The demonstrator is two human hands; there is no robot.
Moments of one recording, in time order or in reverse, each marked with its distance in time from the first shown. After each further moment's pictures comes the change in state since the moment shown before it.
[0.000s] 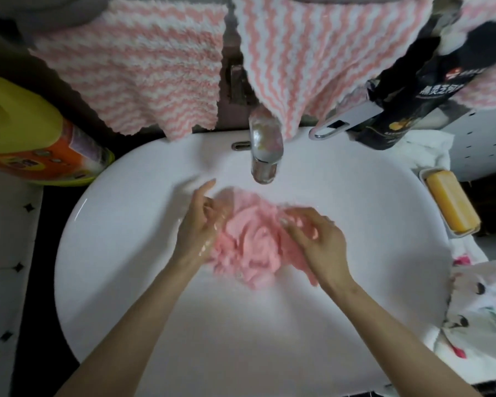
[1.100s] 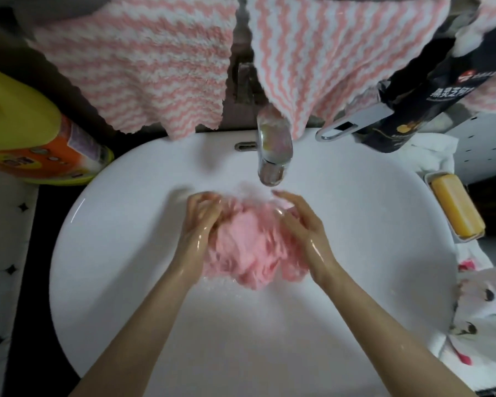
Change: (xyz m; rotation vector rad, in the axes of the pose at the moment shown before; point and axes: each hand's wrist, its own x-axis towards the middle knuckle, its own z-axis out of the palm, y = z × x) left_hand -0.003 -0.007 0.007 -0.602 -0.038 -0.174; right_hand 0.012 -0.021 0.019 0.504 -0.218 0.113
